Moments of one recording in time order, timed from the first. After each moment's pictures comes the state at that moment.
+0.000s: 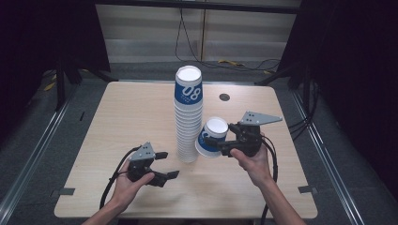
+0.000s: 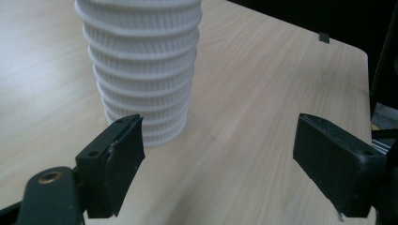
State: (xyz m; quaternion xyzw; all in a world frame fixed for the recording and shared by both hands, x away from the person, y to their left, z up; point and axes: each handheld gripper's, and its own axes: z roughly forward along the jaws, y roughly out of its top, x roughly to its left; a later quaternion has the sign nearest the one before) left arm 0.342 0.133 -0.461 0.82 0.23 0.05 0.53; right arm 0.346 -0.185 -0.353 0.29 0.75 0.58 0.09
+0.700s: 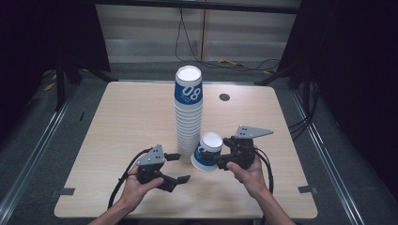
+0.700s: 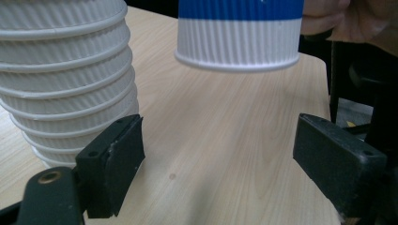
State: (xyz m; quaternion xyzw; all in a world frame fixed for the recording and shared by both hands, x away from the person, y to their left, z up) left arm 0.327 0.109 -0.456 0.81 0.17 0.03 0.56; right arm 0.335 -0.180 -0.395 0.30 0.75 0.58 0.04
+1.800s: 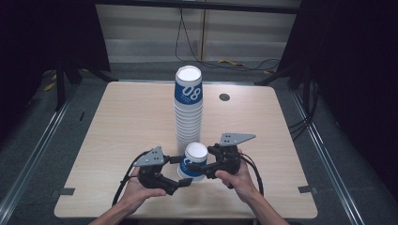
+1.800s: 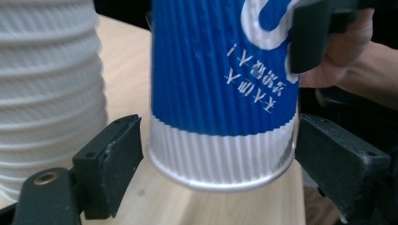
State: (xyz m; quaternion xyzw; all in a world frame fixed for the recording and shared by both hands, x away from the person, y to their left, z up) left arm 0.324 0.105 -0.457 0.78 0.17 -0.02 0.59; right arm 0.333 -0.147 -0.416 0.25 0.77 0.59 -0.02
